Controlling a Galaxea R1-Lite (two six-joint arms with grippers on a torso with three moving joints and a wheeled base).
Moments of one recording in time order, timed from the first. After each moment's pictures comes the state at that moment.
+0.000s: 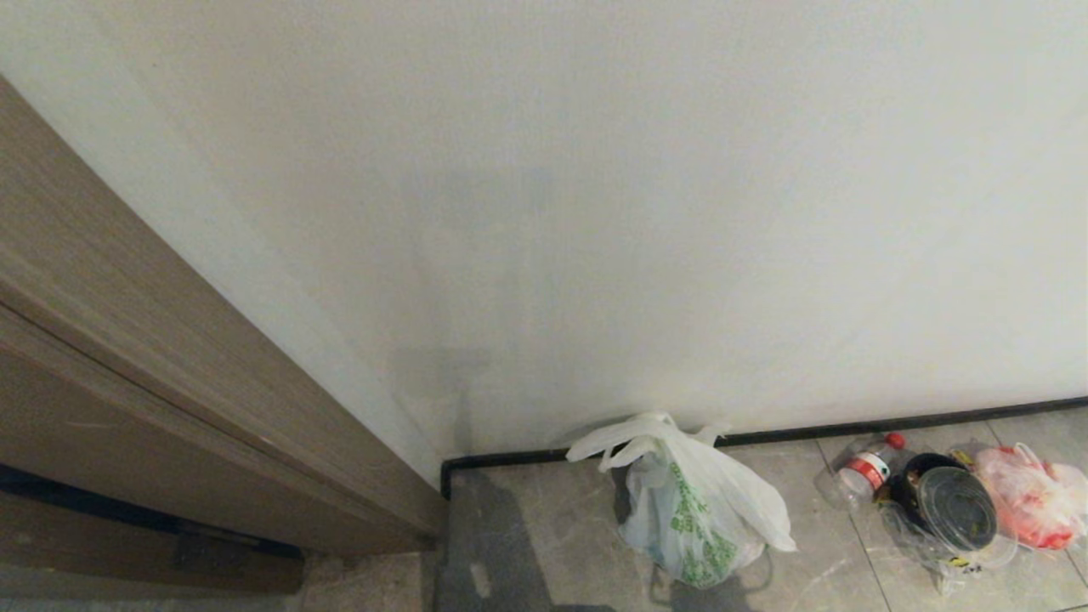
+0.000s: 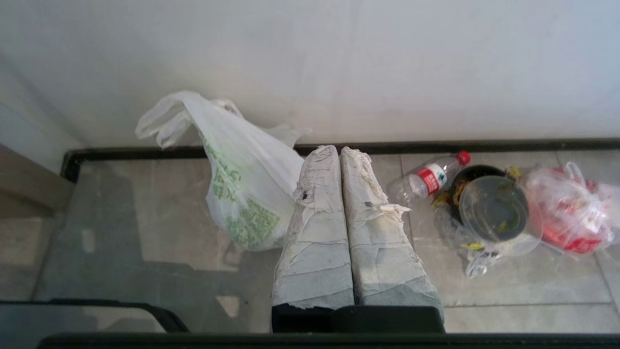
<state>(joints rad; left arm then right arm) 0.00 0.00 0.00 0.00 0.00 0.00 0.00 0.01 -0.01 -0.01 0.01 -0.07</state>
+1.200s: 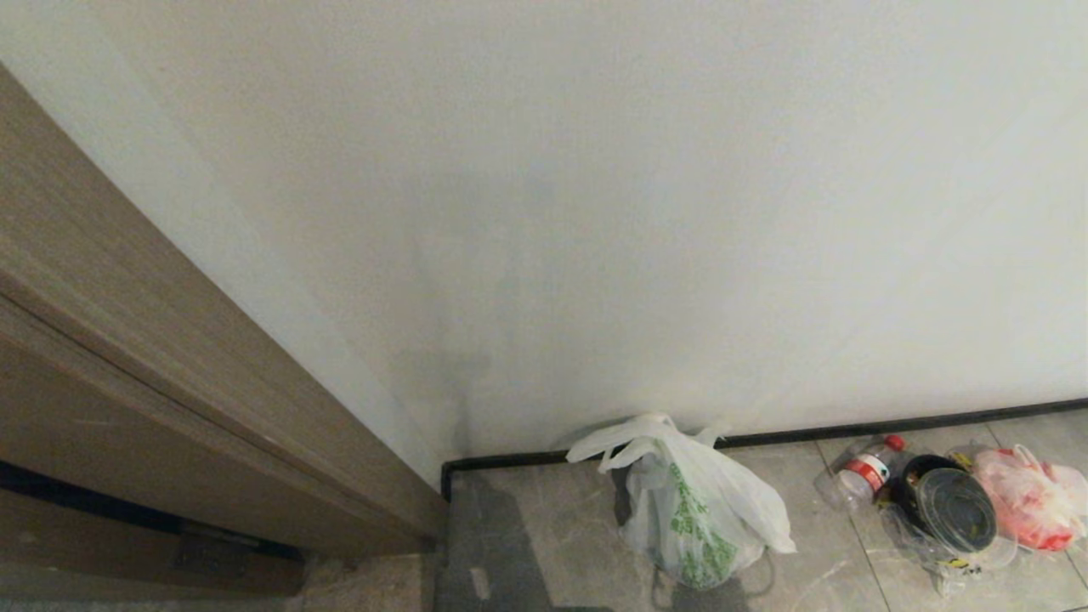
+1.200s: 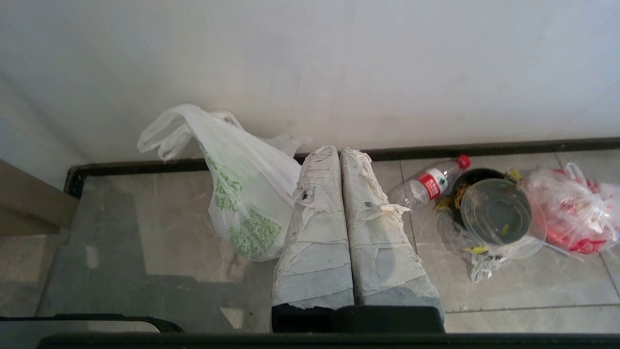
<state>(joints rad) 0.00 0.00 0.00 0.00 0.00 0.00 0.00 0.00 0.00 0.00 0.00 -0.03</state>
